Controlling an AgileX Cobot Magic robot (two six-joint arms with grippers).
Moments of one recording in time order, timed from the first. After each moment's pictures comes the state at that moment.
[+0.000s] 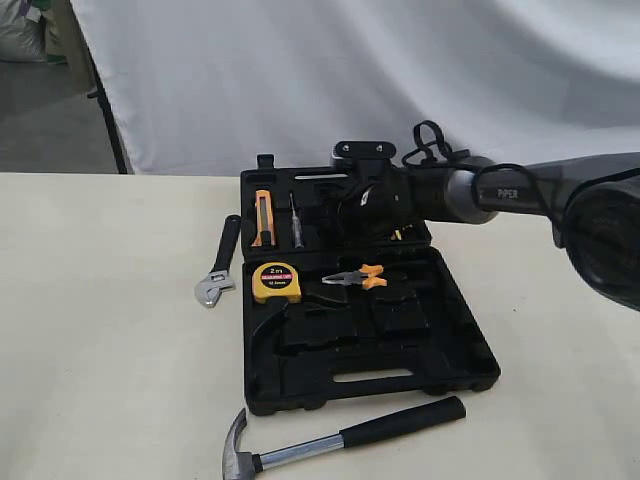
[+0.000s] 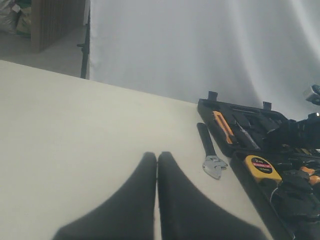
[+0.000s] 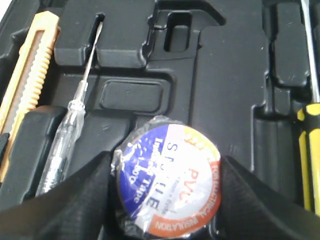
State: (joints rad) left arm 0.13 0.00 -0.01 0.02 0.10 -0.31; right arm 0.55 2.39 -1.73 0.04 0.19 0.17
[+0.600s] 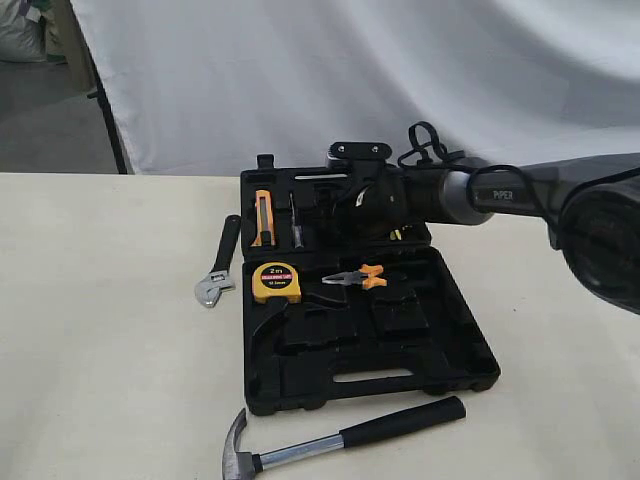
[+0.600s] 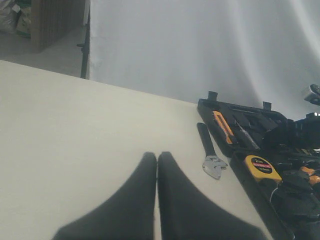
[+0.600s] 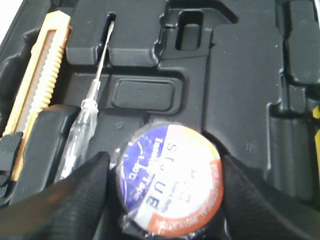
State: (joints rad) left arm 0.13 0.00 -0.01 0.02 0.10 -0.31; right arm 0.56 2.39 -1.73 0.06 0.19 0.17
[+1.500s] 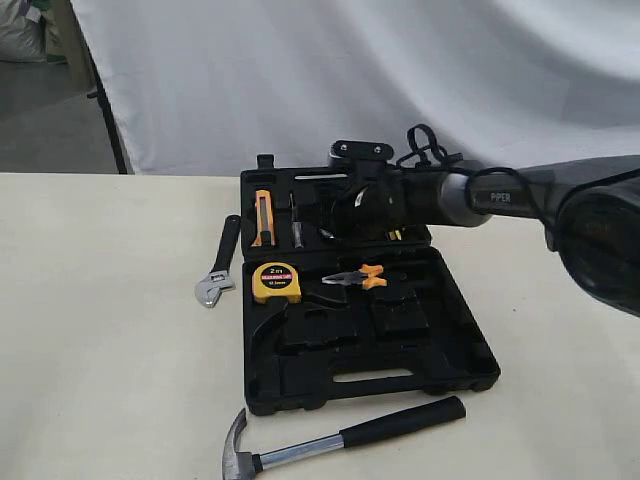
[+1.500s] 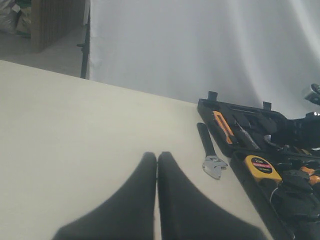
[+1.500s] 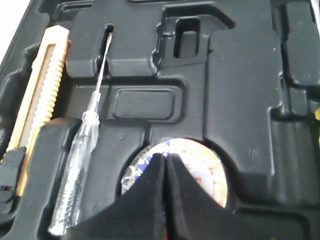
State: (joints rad) left arm 0.13 0.00 -0.01 0.02 0.10 -0.31; right arm 0.56 2.40 -1.74 0.06 0.17 0.22
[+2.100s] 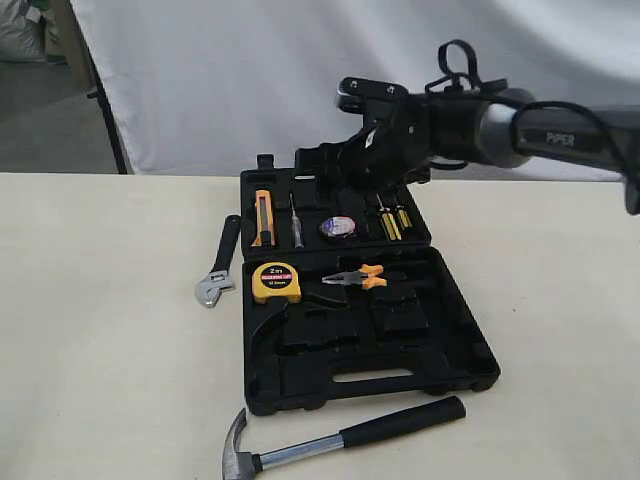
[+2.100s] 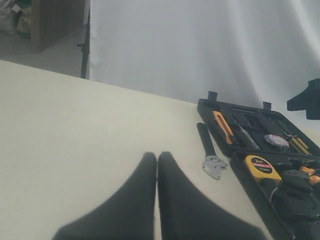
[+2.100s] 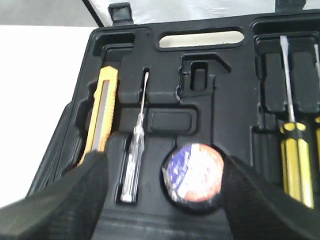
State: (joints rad) left arm 0.13 0.00 -0.01 0.02 0.10 -0.31; right arm 0.56 2.19 -1.74 0.06 0.40 0.24
